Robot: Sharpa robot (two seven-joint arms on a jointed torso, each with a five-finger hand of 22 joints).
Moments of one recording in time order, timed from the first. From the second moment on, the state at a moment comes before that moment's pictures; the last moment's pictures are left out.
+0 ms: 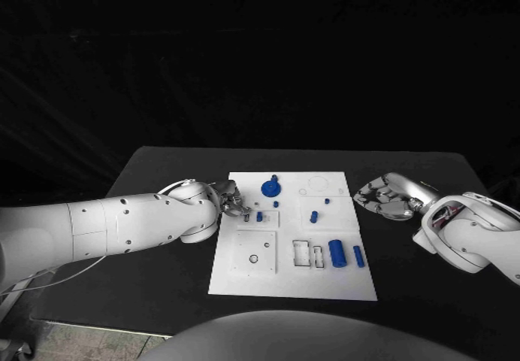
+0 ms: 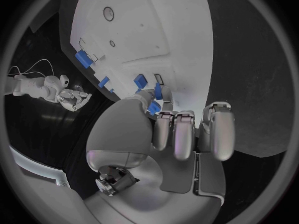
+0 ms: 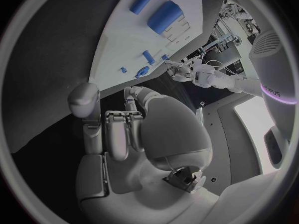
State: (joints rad) left arm 1.10 -0.73 -0.20 1.44 -1.19 -0.29 -0.51; left_hand 1.24 -0.03 0.34 0.20 0.39 0.97 0.04 0.33 1.21 1.47 -0.02 1.51 1.31 1.46 -0.06 1.57 1.31 0.02 1.46 0.05 1.46 1.31; right arm 1.17 -0.99 -0.23 1.54 -1.22 -0.40 0.02; right_hand 1.30 0.00 0.34 0.12 0.42 1.00 0.08 0.17 0.33 1.46 0.00 1.53 1.31 1.47 -0.07 1.51 1.31 0.11 1.45 0.04 0.78 1.31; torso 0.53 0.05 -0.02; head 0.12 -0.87
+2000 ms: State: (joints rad) left arm 1.06 -0.74 -0.19 1.45 -1.22 -0.31 -0.51; left_hand 0.84 0.05 0.05 0.29 0.18 1.00 0.06 0.27 1.18 1.47 0.00 1.50 1.31 1.47 -0.05 1.57 1.31 0.02 1.47 0.07 1.46 1.31; right arm 1.16 -0.98 -0.23 1.53 -1.18 -0.36 0.00; right_hand 1.30 0.00 0.35 0.12 0.42 1.00 0.08 0.17 0.33 1.46 0.00 1.53 1.31 1.47 -0.07 1.51 1.31 0.11 1.45 0.04 0.78 1.31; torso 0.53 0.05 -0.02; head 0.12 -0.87
